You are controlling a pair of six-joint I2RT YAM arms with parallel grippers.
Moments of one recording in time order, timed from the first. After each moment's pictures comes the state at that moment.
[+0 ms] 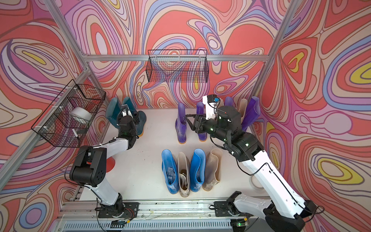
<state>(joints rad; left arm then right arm) -0.14 1.72 0.94 0.71 -0.54 0.00 0.60 1.14 1.52 -0.60 -0.15 0.50</state>
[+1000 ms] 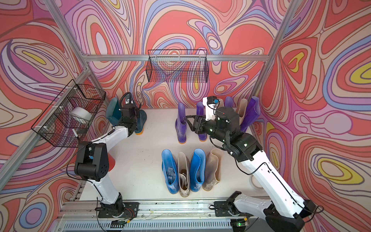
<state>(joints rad) -0.14 1.80 1.27 0.24 -0.49 0.00 0.60 1.14 1.49 -0.60 -0.13 0.51</state>
